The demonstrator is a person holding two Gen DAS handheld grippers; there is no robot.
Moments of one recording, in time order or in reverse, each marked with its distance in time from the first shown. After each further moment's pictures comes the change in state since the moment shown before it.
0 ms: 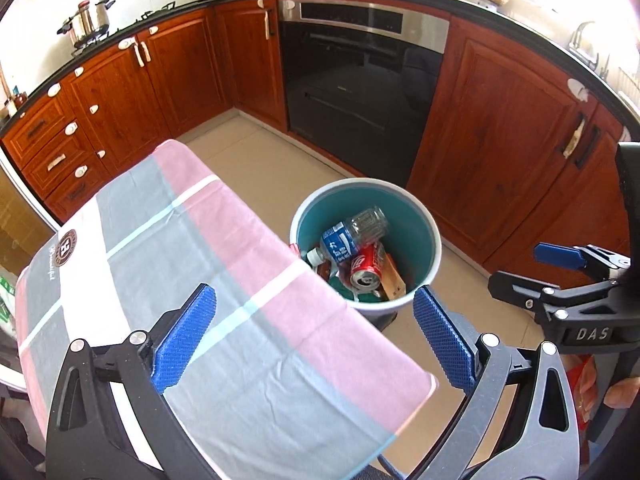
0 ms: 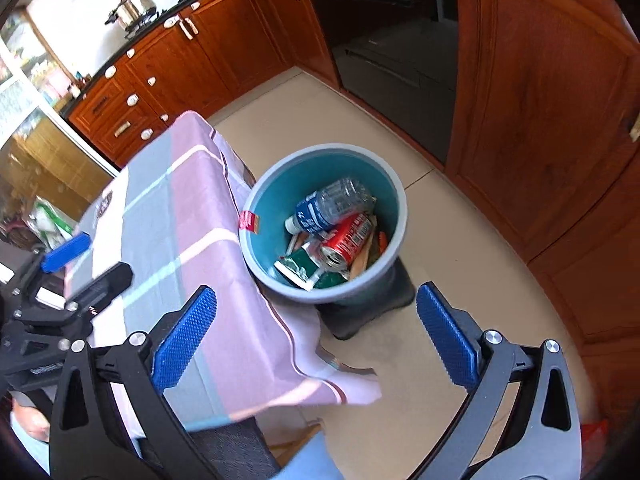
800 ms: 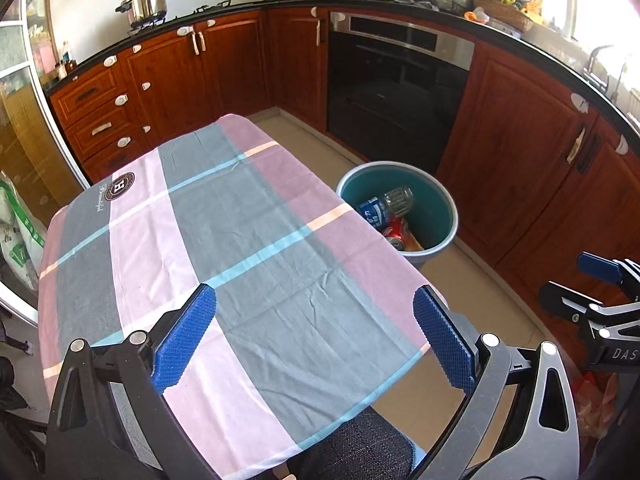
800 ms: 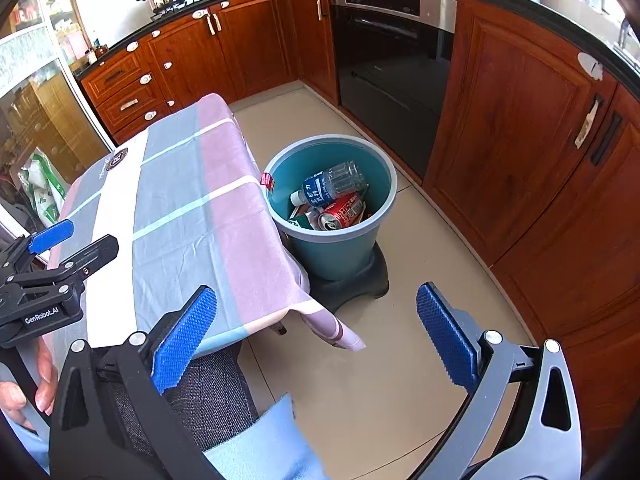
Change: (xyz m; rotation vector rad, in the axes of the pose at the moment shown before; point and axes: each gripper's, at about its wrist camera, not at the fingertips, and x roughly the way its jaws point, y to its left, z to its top) left arm -0.074 0.026 -0.090 -0.120 -0.059 0.082; right arm -0.071 0.052 -0.094 -0.112 -0.086 -0.095
